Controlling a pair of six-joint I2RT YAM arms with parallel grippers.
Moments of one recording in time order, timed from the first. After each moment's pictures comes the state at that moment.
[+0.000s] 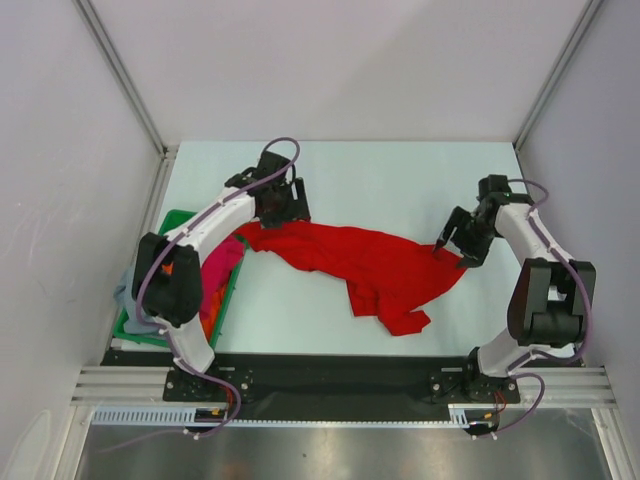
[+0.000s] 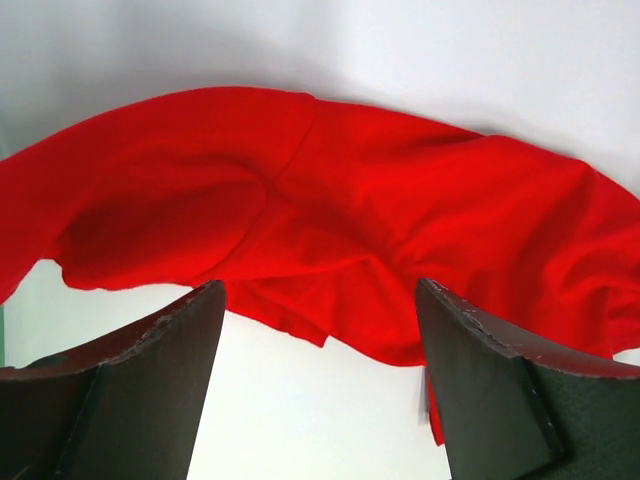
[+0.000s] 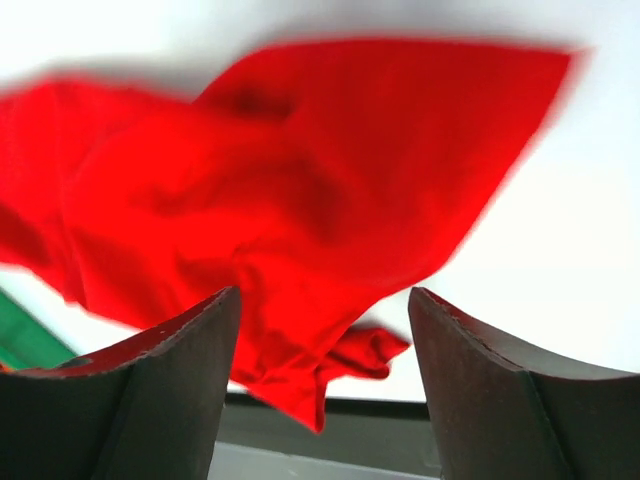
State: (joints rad) left arm -0.42 1.76 1.43 -0.65 0.00 -0.57; right arm -0.04 1.58 1.17 -0.90 -0.25 0.48
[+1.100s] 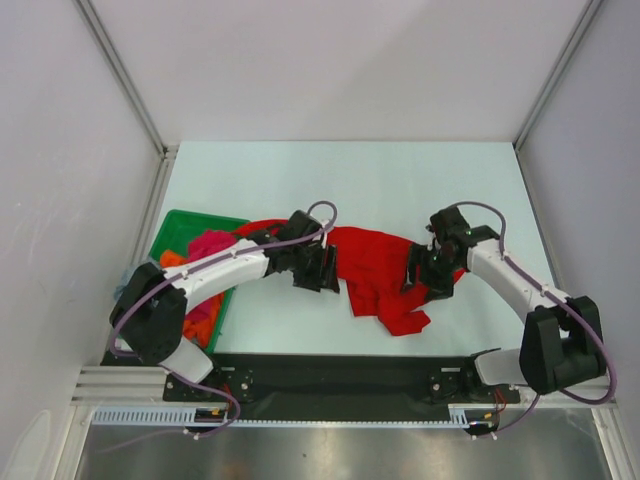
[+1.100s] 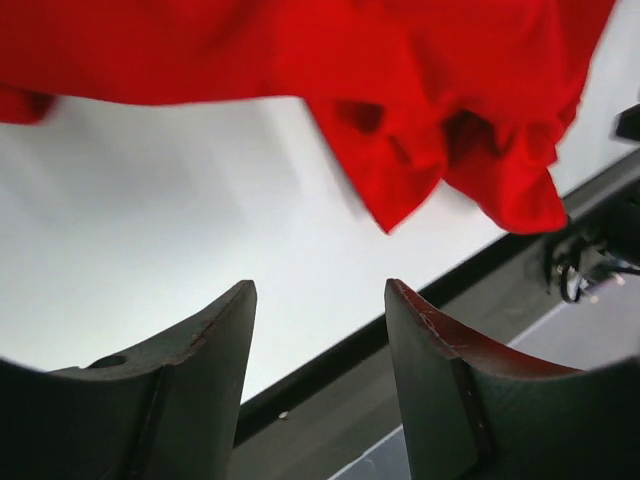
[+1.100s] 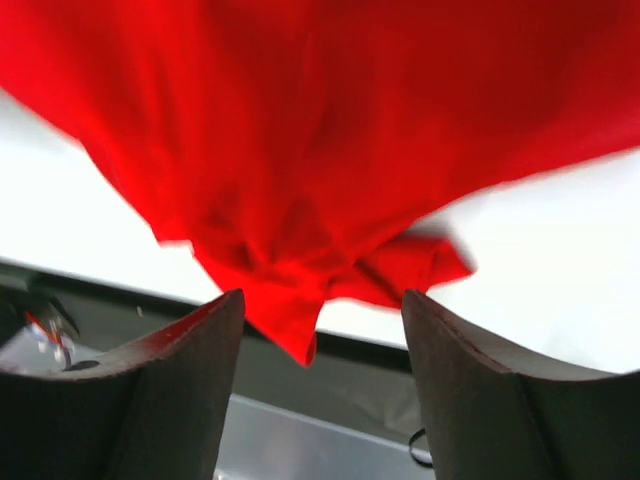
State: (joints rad) left arm -0.72 1.54 1.04 -0.54 0.24 -0.56; right arm 0.26 1.35 0.92 -0.86 -0.26 0.47
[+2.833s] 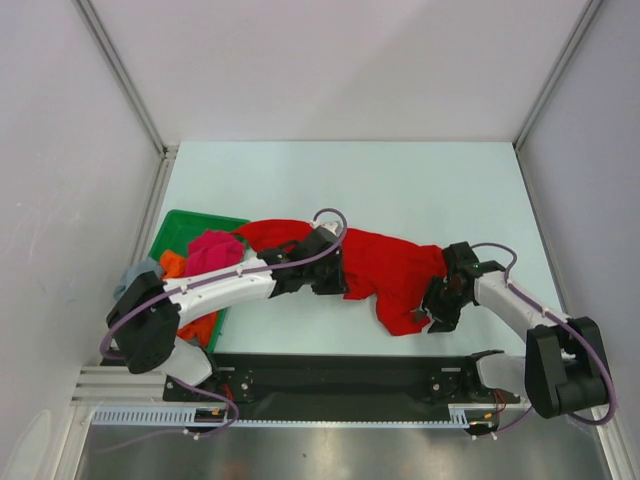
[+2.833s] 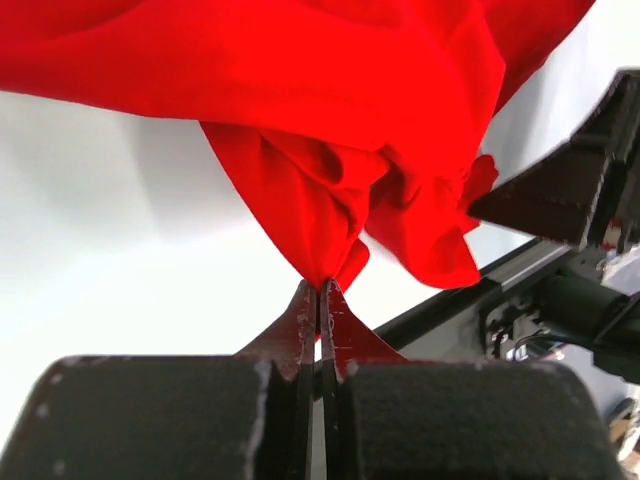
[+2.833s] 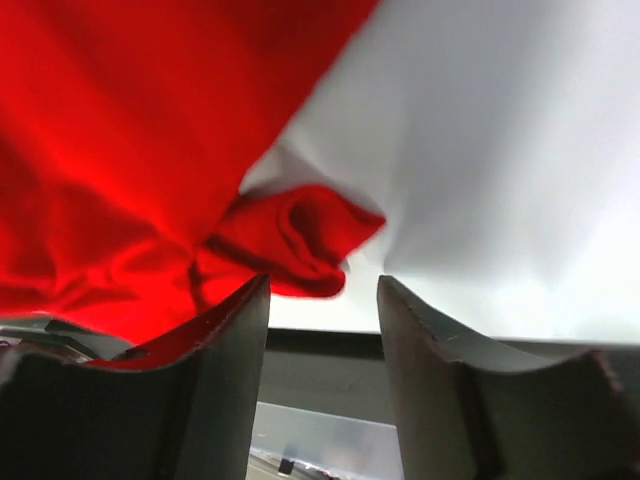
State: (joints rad) left arm -0.93 1.50 0.99 -0.35 0.03 -0.84; right arm 0.22 1.21 0.58 -0.76 -0.26 0.70
